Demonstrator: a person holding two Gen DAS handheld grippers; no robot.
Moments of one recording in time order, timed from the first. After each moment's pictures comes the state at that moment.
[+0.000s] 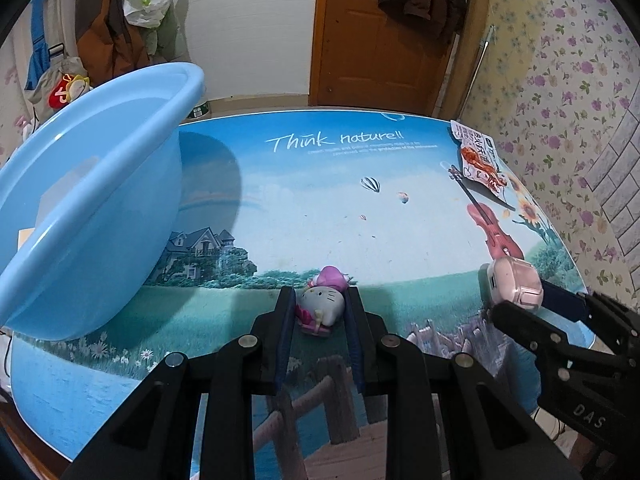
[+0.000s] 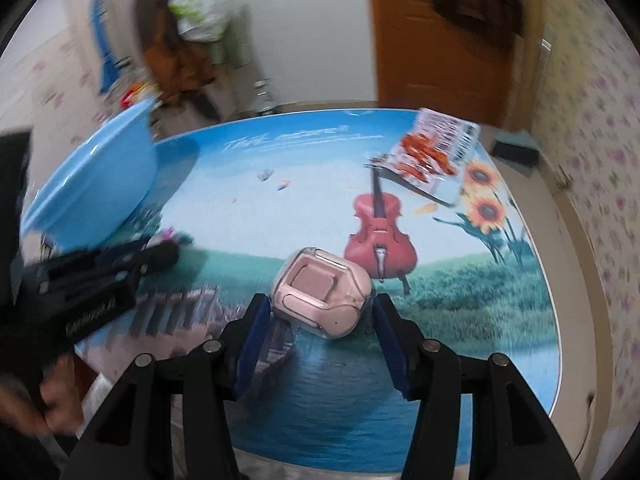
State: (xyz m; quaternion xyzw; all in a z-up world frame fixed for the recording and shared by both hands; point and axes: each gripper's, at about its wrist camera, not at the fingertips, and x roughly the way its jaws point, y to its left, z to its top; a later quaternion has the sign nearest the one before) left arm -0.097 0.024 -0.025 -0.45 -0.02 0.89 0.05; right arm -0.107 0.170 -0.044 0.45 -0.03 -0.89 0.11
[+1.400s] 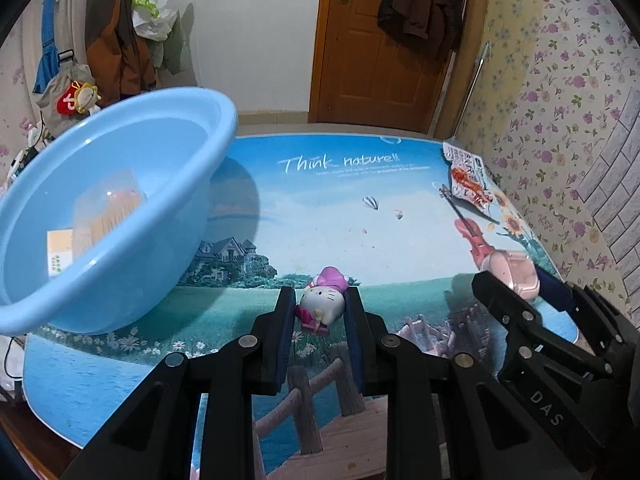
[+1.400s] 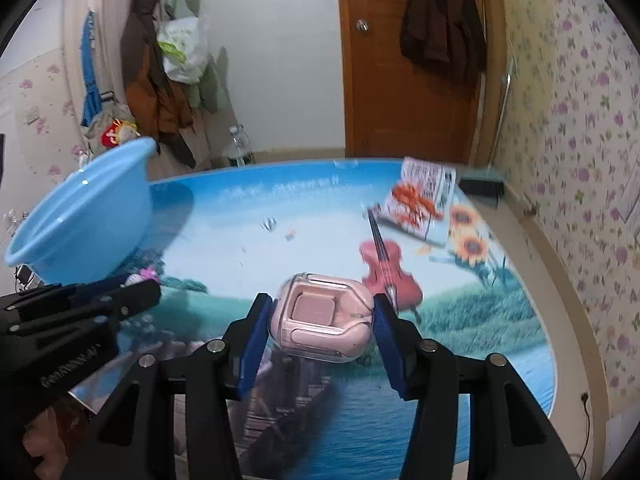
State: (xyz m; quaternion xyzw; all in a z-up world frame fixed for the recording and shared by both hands) left arm -0.074 0.010 -0.001 -0.42 -0.03 0.91 0.05; right arm -0.088 0.136 -0.023 0.35 0.00 -0.93 0.06
